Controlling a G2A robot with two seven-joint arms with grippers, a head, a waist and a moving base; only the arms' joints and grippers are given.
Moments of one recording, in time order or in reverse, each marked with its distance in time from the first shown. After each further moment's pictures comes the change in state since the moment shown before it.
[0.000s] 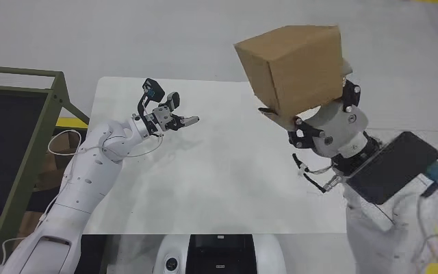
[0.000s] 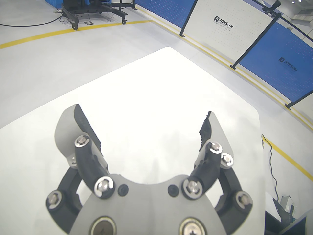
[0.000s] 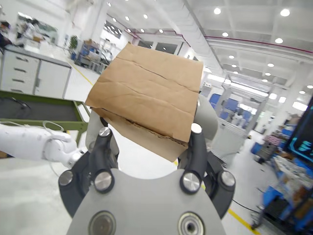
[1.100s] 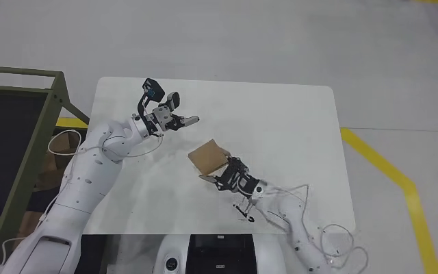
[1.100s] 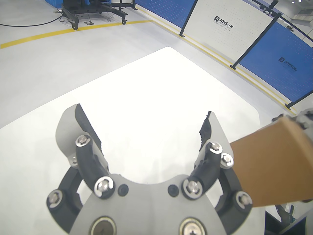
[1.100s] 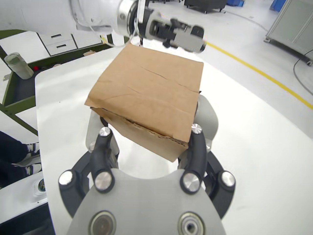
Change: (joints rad) left arm 0.000 0.000 0.000 0.000 0.000 0.000 0.000; right arm -0.150 -0.010 -0.407 0.664 -0.113 0.094 -0.047
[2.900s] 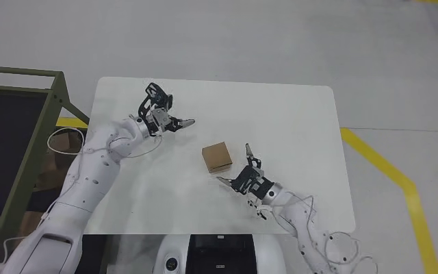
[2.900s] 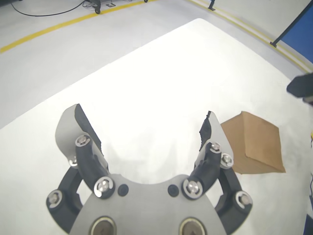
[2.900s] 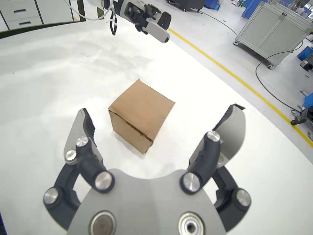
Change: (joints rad) left arm -0.018 -0.005 0.022 0.069 0.269 0.057 0.058; right arm -0.110 0.060 0.141 -0.046 -0.220 0.043 -0.155
